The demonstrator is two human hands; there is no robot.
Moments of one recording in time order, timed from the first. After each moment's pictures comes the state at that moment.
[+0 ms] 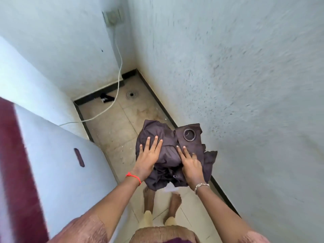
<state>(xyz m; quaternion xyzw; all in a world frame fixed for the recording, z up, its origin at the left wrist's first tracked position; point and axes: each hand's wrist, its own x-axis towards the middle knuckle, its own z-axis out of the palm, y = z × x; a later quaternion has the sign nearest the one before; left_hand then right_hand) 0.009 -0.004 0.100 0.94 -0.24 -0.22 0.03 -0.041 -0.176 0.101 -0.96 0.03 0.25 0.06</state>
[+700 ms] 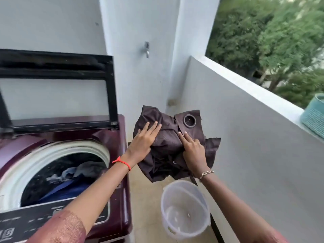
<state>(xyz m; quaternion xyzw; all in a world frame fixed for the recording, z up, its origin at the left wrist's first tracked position) -0.111 0.160 0.401 0.98 -0.16 0.12 0.10 -0.106 -0.037 0.398 -0.99 -0.13 -0.07 0.04</state>
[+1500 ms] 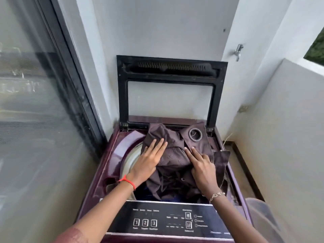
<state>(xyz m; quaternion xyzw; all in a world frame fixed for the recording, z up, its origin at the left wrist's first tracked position) -0.250 0.517 0.362 0.99 -0.04 0.10 0.04 -0.187 0.319 0.366 -0.95 -0.28 -0.10 0.11</state>
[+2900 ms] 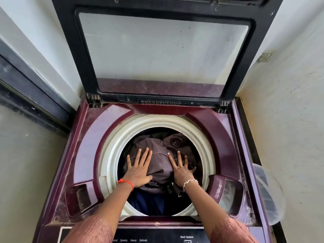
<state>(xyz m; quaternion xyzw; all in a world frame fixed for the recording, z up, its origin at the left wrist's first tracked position) -0.193 0.550 0.145 0.94 0.07 -0.29 0.14 -0.116 0.376 0.166 -0.90 -0.22 0.37 -0.03</state>
